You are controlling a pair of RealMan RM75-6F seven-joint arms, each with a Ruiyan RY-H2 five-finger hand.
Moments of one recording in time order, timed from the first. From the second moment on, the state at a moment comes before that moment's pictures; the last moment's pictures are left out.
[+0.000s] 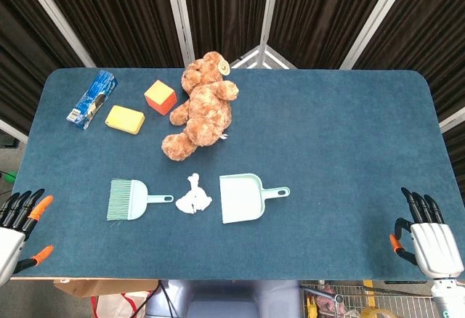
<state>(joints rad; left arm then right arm) -0.01 -1.09 0.09 -1.52 1.78 1.66 0.01 0.04 -1.08 0.00 -1.65 -1.58 1.48 -0.08</state>
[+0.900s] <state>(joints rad) -0.01 -1.09 0.08 -1.54 1.75 1.64 0.02 0.04 -1.09 0.00 -1.66 -1.58 1.47 -0.08</state>
